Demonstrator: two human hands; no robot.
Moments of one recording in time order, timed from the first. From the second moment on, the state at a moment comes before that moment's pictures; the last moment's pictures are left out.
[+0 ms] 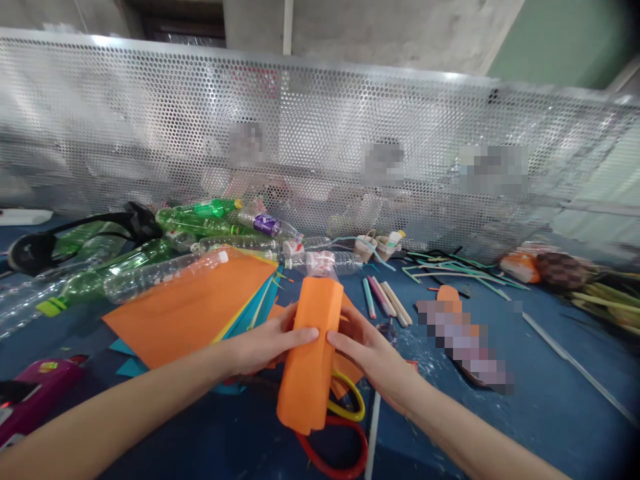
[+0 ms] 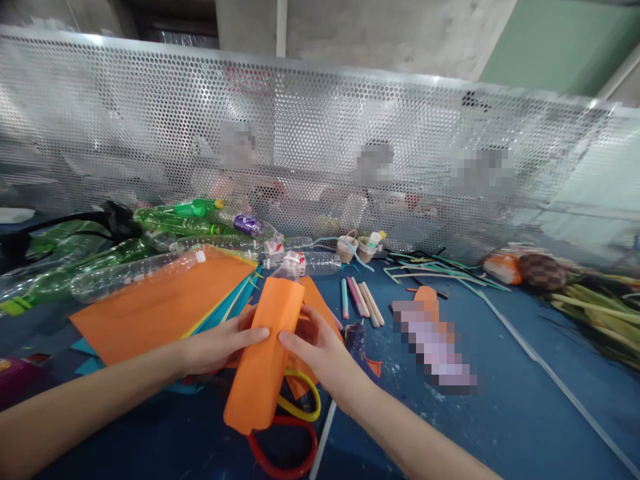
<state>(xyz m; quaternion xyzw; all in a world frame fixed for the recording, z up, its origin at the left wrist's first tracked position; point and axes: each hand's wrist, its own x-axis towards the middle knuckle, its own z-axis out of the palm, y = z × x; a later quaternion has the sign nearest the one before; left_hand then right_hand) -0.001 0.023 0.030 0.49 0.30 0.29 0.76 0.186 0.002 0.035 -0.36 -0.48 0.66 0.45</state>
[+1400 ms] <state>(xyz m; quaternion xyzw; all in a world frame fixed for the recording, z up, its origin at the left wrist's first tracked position) 0.013 0.011 0.043 0.53 0.38 0.34 0.68 0.186 -0.003 0.041 -0.39 -0.56 0.56 0.47</state>
